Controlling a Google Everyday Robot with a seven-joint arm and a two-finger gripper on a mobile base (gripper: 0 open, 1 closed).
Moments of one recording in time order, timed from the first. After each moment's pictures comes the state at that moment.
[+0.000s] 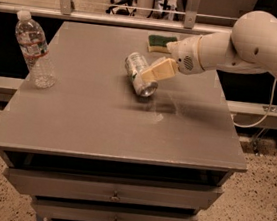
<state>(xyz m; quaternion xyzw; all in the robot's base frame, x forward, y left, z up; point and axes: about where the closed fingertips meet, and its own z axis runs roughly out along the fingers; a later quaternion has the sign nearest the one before) 0.654 -0.051 0.898 -0.45 0.74 0.24 0.44</state>
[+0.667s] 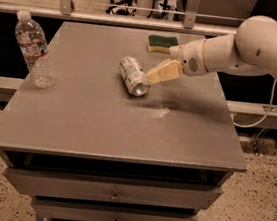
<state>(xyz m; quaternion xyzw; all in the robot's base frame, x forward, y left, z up) 0.665 -0.058 0.887 -0.45 0.74 0.27 0.43</state>
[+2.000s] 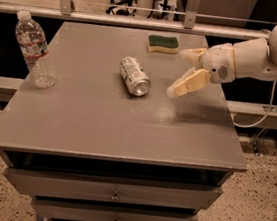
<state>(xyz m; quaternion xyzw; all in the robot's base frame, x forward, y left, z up) 0.619 -0.103 0.898 -0.52 0.68 0.31 0.42</state>
